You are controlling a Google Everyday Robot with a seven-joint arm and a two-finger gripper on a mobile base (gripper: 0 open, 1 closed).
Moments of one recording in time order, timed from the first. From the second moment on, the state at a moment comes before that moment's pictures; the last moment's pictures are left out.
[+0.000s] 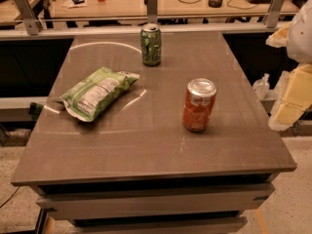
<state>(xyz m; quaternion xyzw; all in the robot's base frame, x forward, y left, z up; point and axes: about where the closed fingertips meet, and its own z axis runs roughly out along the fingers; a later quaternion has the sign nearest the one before) 0.438 -0.217 0.977 -0.60 0.78 -0.03 0.16</state>
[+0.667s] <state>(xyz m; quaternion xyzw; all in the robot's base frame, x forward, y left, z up) 0.442 -0.217 0.980 -0.59 0.78 -0.01 0.18</state>
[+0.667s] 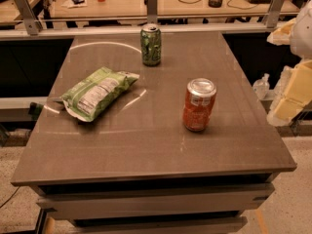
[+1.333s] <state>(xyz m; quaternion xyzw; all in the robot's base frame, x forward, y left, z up) 0.466 -0.204 0.982 -0.58 0.74 0.09 0.33</state>
